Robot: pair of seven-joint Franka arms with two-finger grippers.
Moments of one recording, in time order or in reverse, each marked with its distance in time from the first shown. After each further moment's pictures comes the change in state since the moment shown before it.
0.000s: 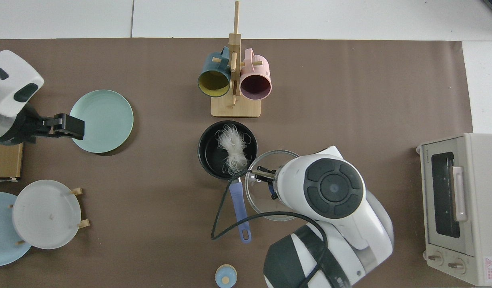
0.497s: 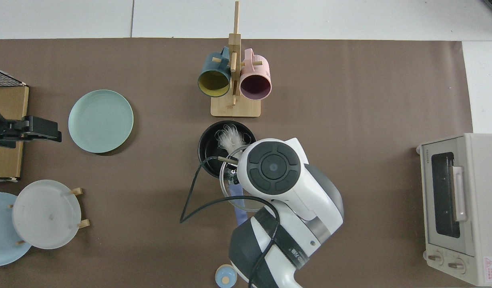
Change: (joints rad) left arm -0.002 -0.010 0.037 -0.013 -0.055 0.001 0.024; right arm 0.095 0.287 0.032 0.286 -0.189 -0.064 0.223
